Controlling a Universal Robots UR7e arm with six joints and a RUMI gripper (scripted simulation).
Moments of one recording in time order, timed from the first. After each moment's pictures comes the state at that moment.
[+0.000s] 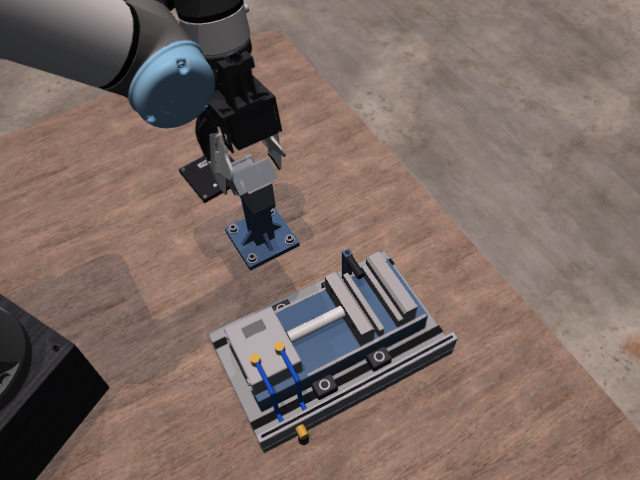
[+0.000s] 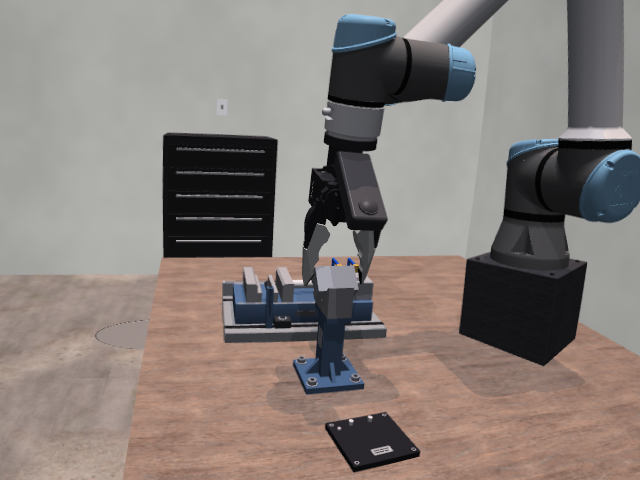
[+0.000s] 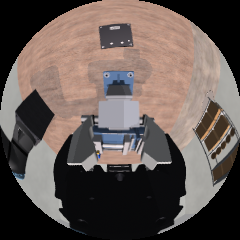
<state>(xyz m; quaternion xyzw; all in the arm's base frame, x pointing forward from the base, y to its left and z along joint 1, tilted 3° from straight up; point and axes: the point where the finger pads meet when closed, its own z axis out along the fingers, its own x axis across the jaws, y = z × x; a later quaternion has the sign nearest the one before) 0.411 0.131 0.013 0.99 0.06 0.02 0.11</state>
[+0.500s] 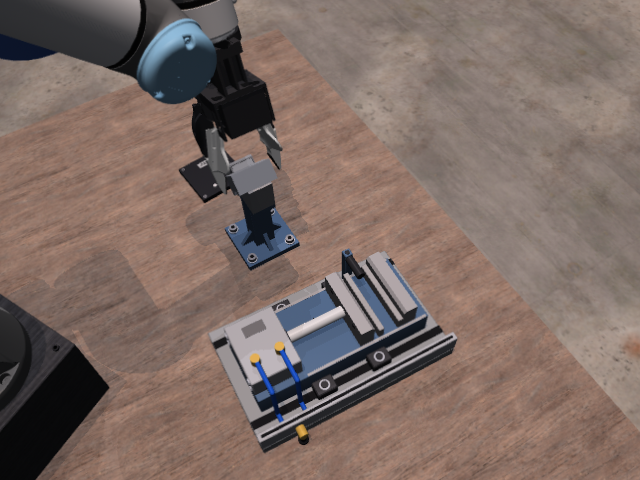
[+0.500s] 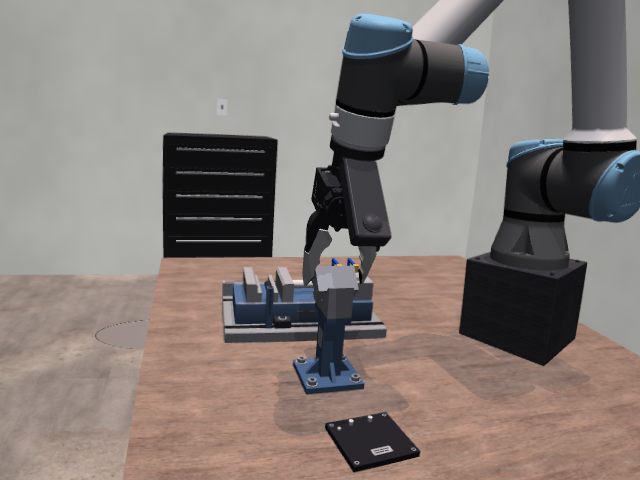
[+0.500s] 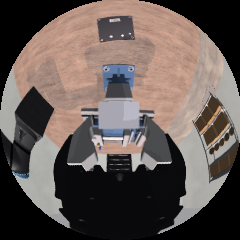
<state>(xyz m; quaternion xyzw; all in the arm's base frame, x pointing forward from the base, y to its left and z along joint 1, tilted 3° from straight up) 0.411 0.132 0.013 0.98 0.05 0.02 0.18</state>
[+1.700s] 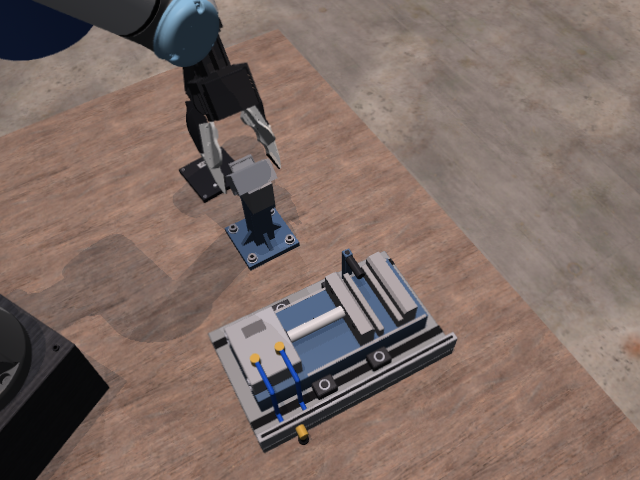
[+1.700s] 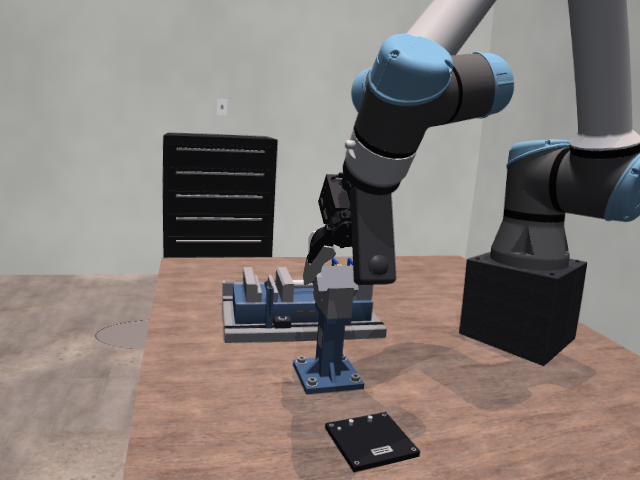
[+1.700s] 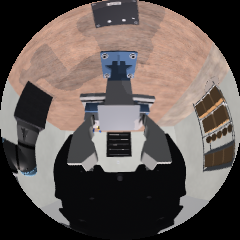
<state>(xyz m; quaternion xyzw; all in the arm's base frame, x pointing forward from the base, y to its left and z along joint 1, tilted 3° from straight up) 0.410 0.134 0.012 0.94 0.05 0.03 0.33</state>
